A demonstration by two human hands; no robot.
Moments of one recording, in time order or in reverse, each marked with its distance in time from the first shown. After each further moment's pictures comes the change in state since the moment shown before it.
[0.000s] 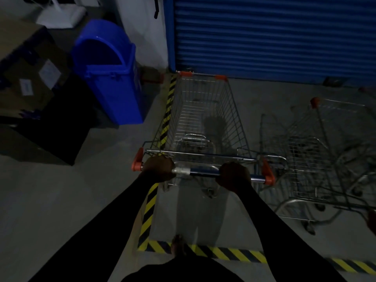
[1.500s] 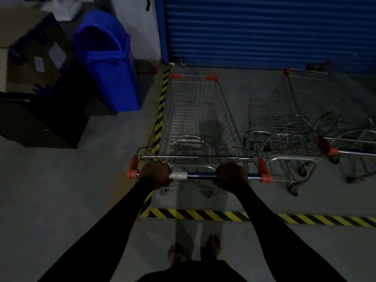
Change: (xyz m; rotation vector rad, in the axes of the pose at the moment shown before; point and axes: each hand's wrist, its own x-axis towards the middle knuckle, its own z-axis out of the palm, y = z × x) left_hand -0.235 0.013 0.121 0.087 0.176 0.327; right_hand -0.245 -0.005 0.066 -0.046 -0.042 -0.049
